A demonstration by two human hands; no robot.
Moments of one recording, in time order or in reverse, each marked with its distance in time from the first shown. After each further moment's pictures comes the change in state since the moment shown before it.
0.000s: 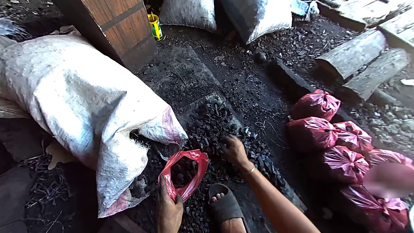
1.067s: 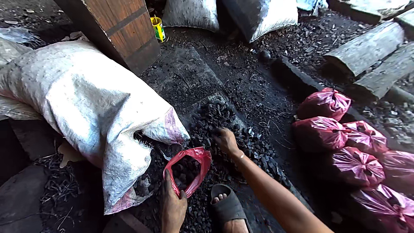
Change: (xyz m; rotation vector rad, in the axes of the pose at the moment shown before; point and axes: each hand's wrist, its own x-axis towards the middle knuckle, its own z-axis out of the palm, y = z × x) left_hand 0.010 0.020 -0.005 0.004 -0.001 0.042; right_hand 0.057 -0.025 0.019 0.079 -0.049 -0.009
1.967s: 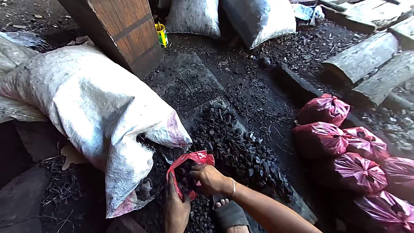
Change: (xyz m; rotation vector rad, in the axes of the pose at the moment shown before) left_hand 0.001 -0.004 0.007 0.019 0.009 0.019; right_hand -0.087 -0.079 0.042 0.009 -0.492 -0.691
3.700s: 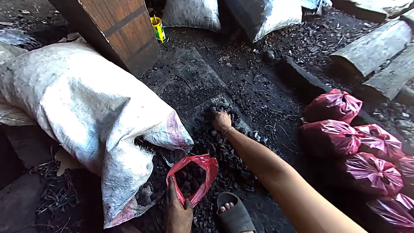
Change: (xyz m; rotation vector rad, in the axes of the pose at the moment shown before) left_hand 0.002 -0.002 -0.003 0.010 -0.030 -0.015; right_hand 0.077 0.180 -0.115 -0.200 0.296 0.978
